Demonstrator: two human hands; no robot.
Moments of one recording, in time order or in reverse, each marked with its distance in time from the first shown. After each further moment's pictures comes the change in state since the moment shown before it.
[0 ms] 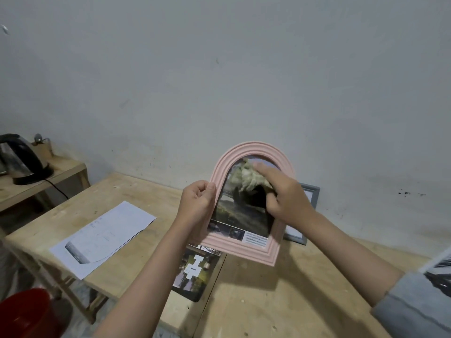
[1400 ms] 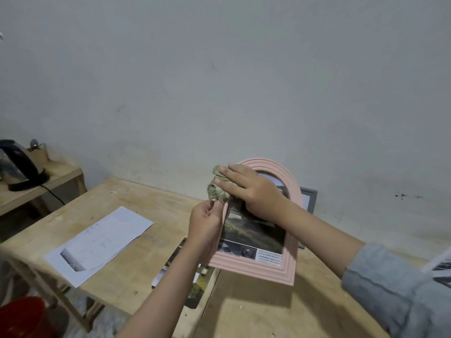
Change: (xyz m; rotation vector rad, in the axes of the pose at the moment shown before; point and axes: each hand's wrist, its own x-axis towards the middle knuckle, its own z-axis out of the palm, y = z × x) left_hand -0.016 -0.022 0.028 0.002 0.056 -0.096; right_hand 0.035 0.014 0.037 -0.360 -0.097 -0.460
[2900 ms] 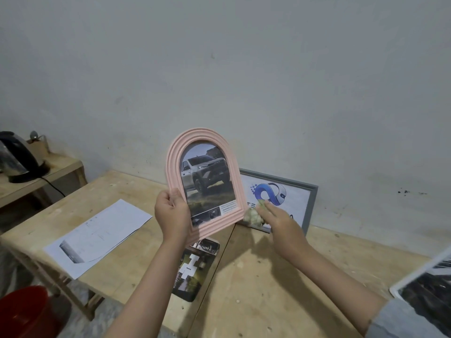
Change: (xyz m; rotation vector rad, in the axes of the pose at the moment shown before) left_hand 0.024 -0.004 -0.034 0.137 0.528 0.149; right_hand -0.111 -0.027 0.023 0.194 -0.241 0.728
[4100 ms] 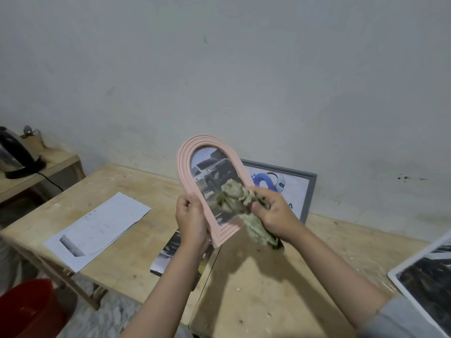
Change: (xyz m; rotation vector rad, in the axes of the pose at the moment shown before) left_hand -0.039 -0.016 0.023 -0.260 -0.164 -0.313; right_hand 0.013 -0.045 -0.036 0.943 -0.098 0.035
